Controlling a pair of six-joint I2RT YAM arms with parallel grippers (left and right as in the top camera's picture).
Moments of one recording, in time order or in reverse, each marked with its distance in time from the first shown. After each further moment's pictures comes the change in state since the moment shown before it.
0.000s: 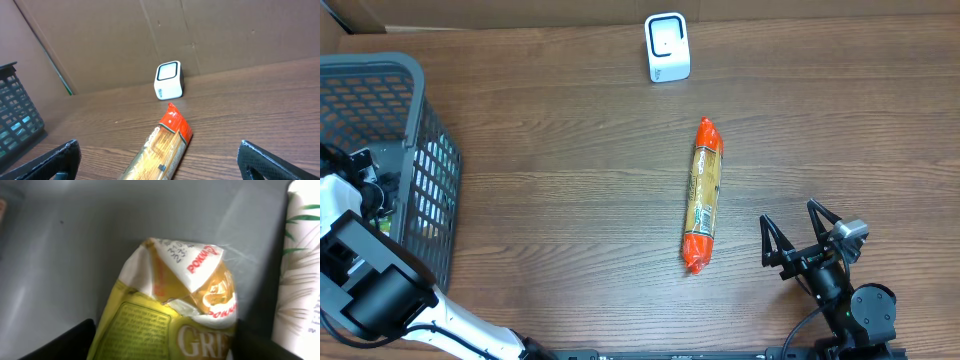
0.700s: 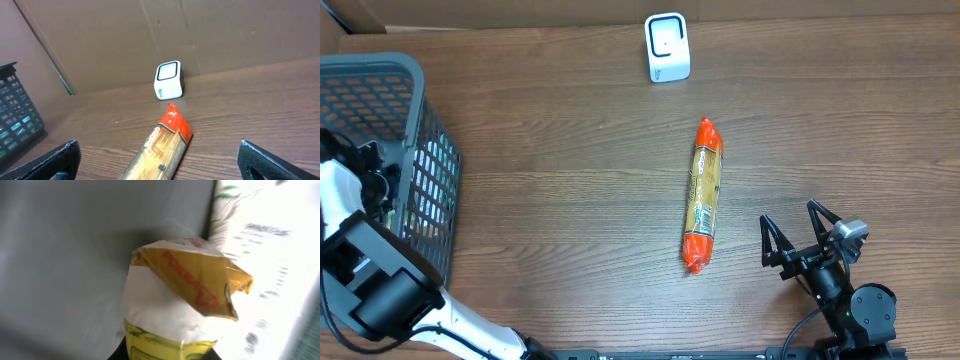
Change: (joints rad) left arm -0.047 -0.054 0.105 -0.237 0.008 -0.093; right arm 0.000 0.000 0.000 0.000 0.000 0.000
